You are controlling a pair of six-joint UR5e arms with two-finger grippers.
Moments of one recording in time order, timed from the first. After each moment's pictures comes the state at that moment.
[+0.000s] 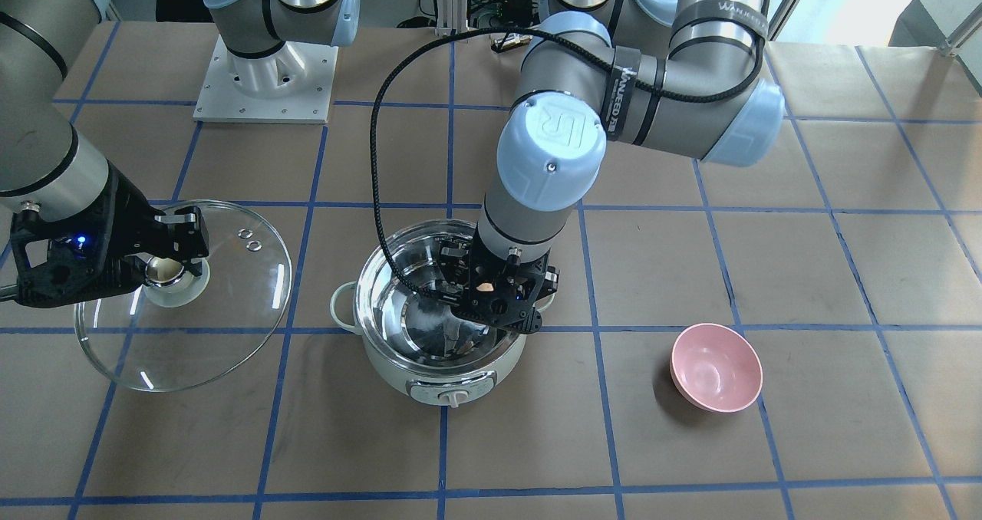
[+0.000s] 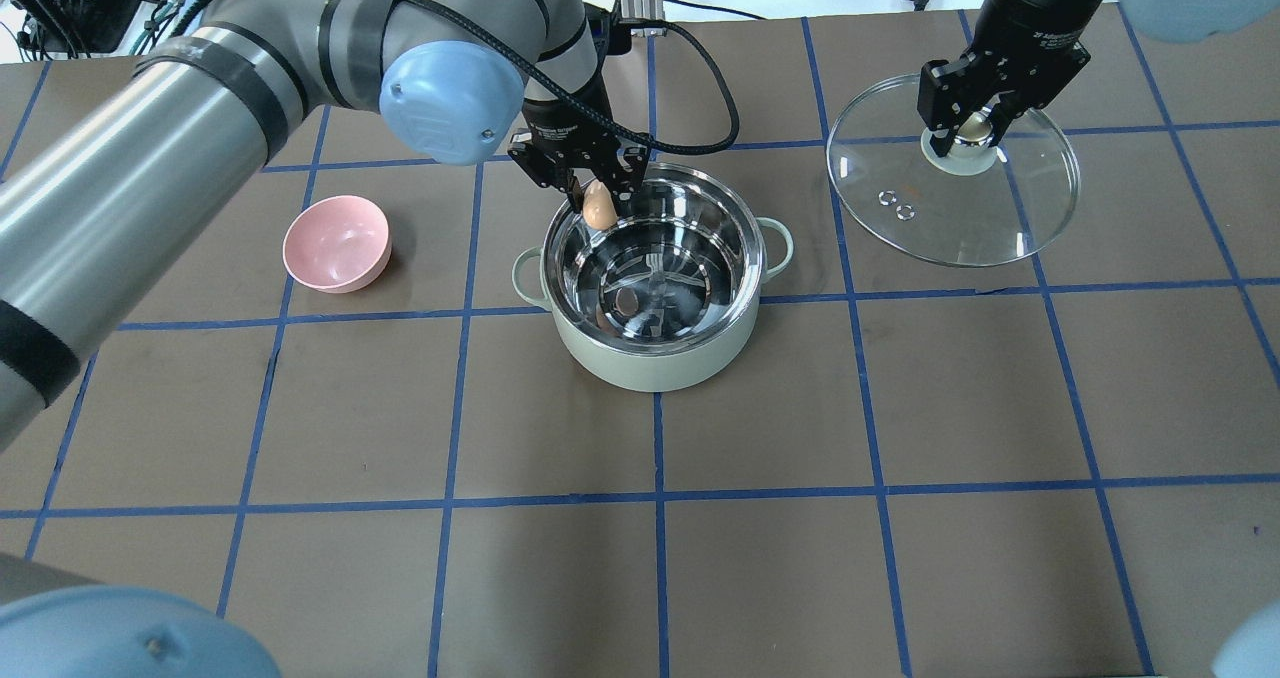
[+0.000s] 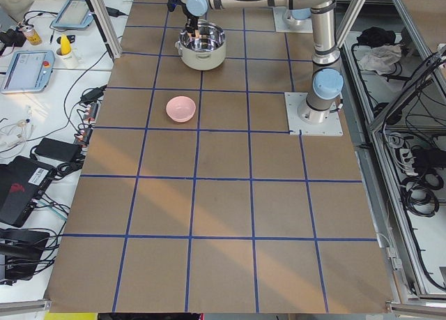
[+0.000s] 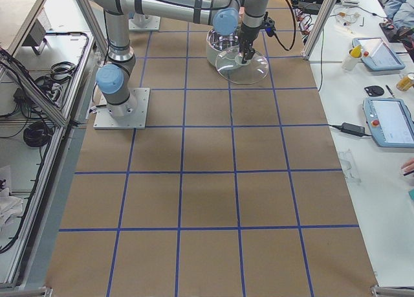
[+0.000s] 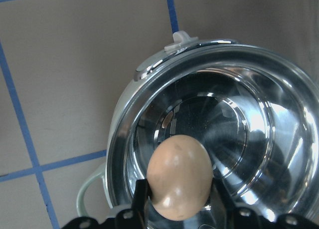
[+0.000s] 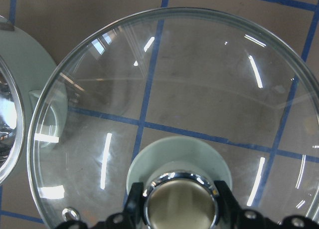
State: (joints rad) left arm -1.83 -1.99 -1.40 -1.36 1.46 -0.05; right arm 1.45 -1.34 1.45 -1.62 -1.55 -0.33
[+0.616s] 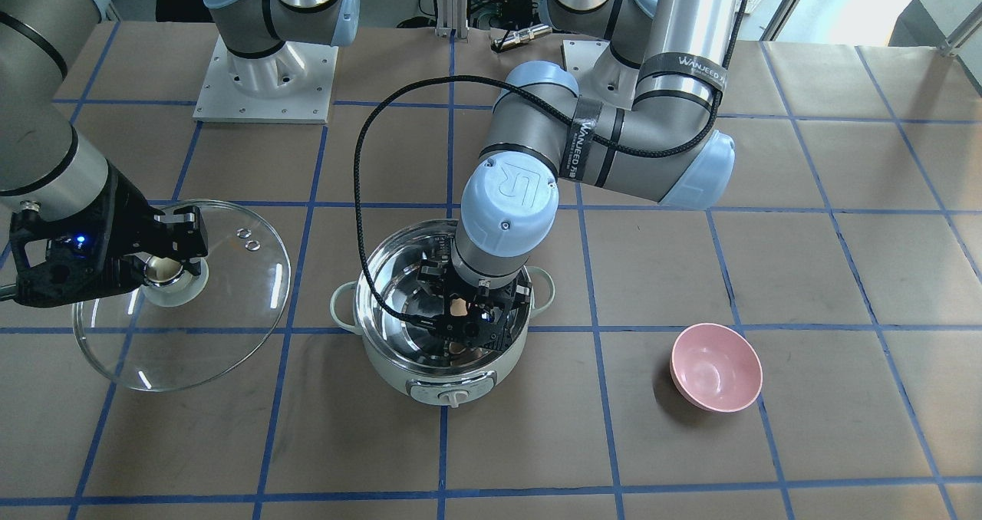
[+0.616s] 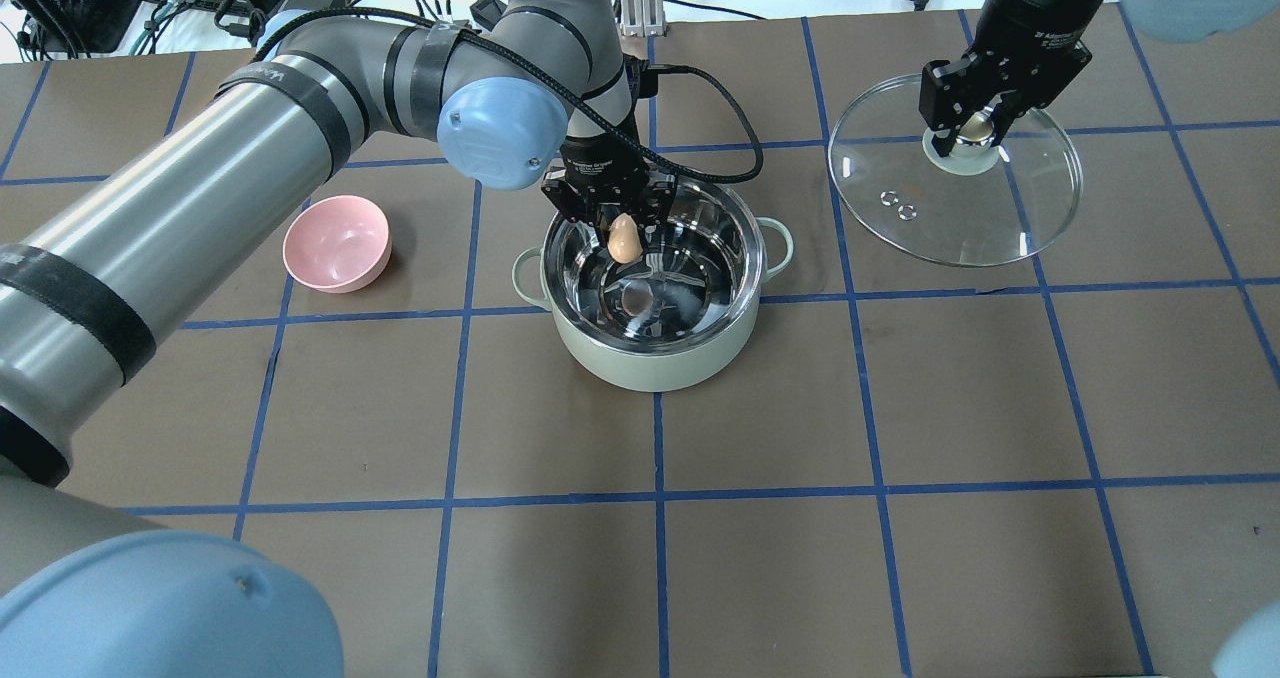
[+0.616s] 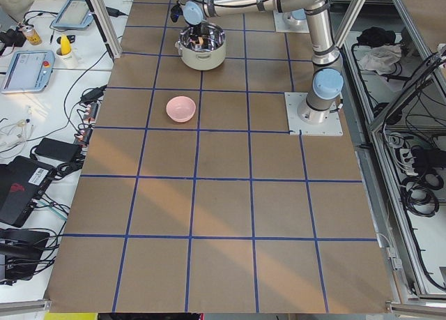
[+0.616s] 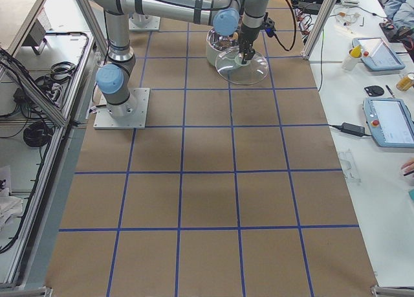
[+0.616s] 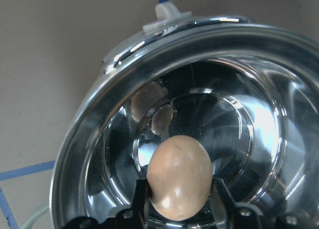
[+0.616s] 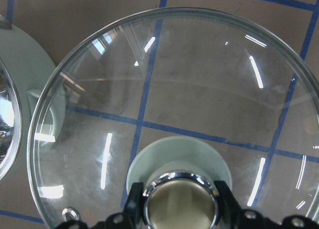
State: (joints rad) left arm -1.87 -2.06 -1.41 -1.35 1.44 -0.12; right arm 1.45 -1.34 1.45 -1.62 -1.55 -0.33
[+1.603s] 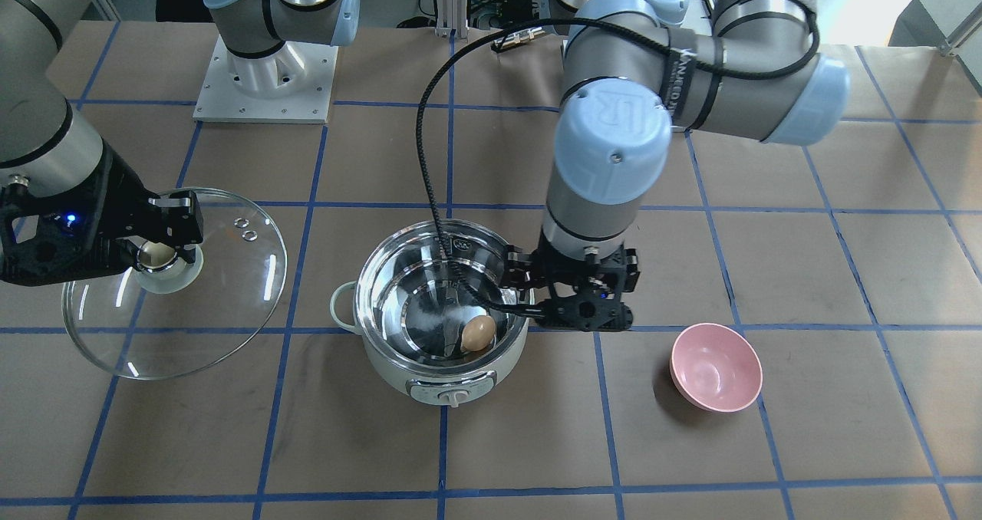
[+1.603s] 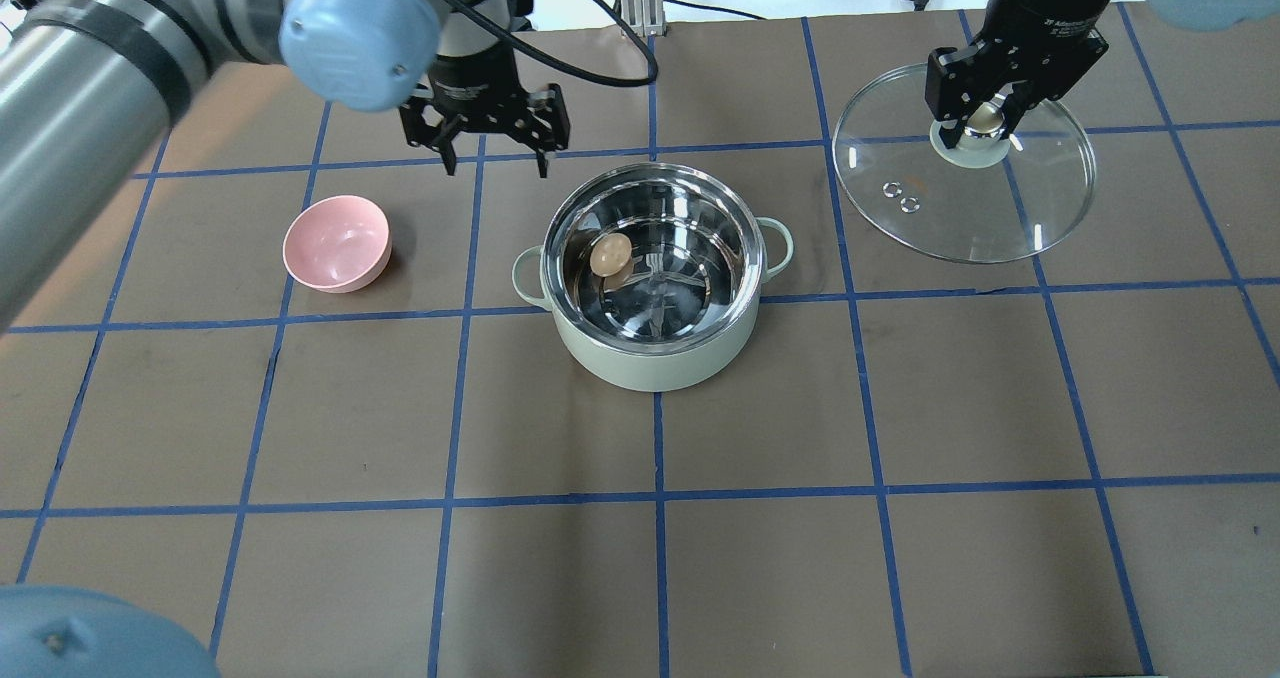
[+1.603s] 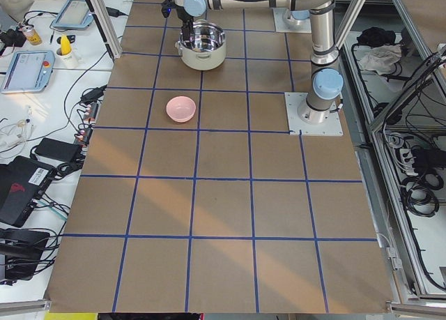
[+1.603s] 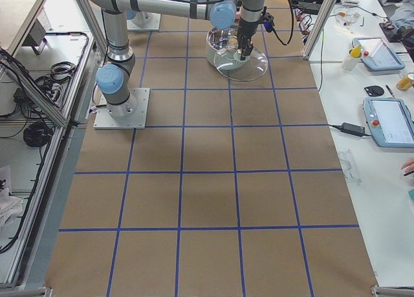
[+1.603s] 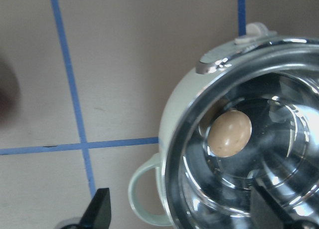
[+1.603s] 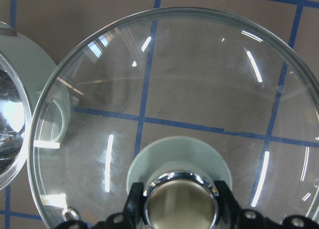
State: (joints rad) left arm -1.75 -1.95 -1.35 -1.47 1.62 -0.13; right arm 1.46 -1.37 1.43 -1.59 -1.56 -0.28
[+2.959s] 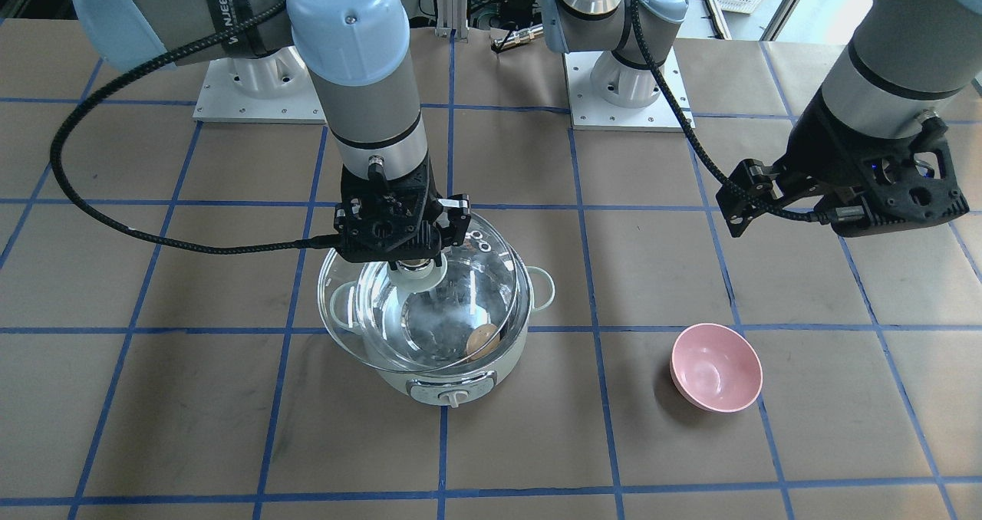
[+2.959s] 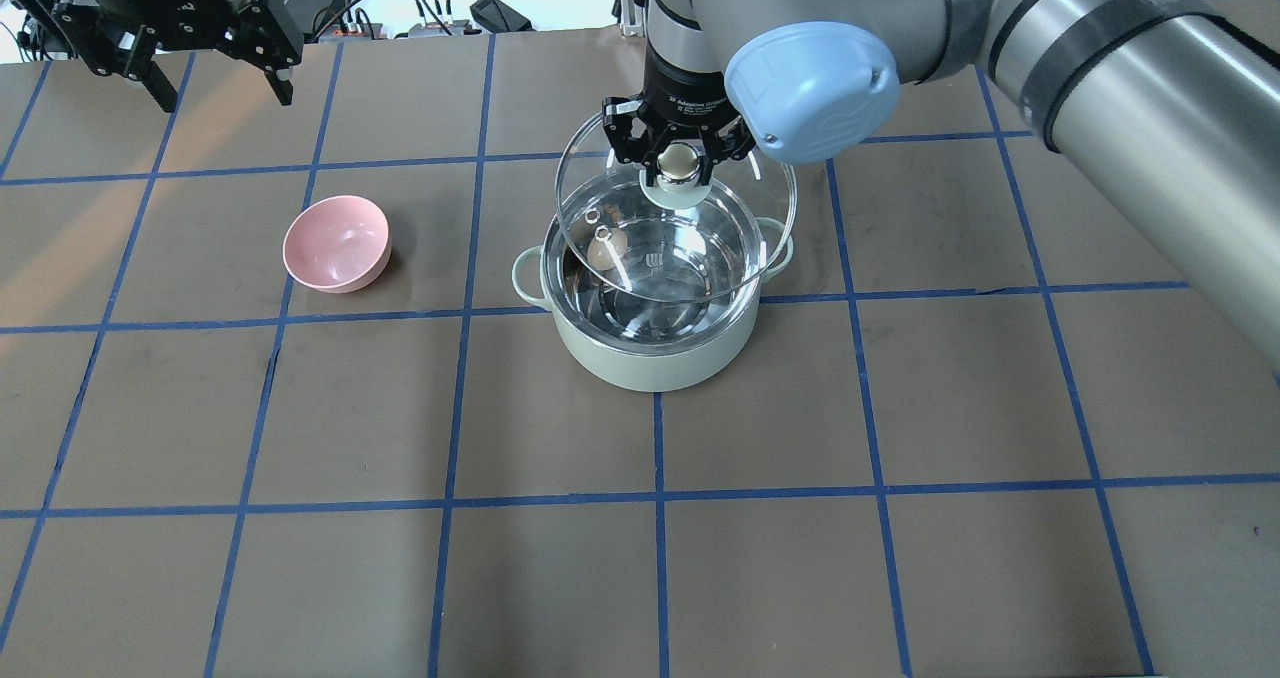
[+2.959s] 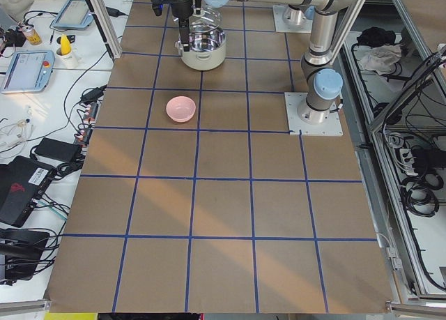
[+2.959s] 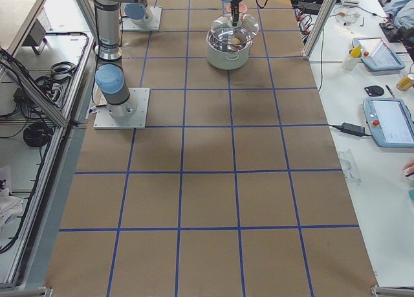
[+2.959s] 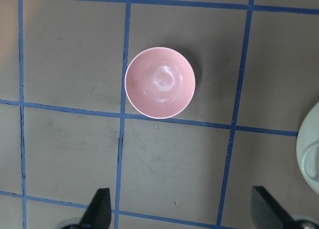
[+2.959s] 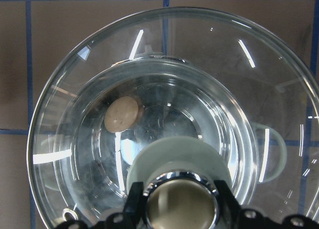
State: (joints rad) left arm -1.46 -1.76 -1.27 -1.68 1.69 0.00; right arm 1.88 -1.27 1.41 -1.82 -1.51 0.29
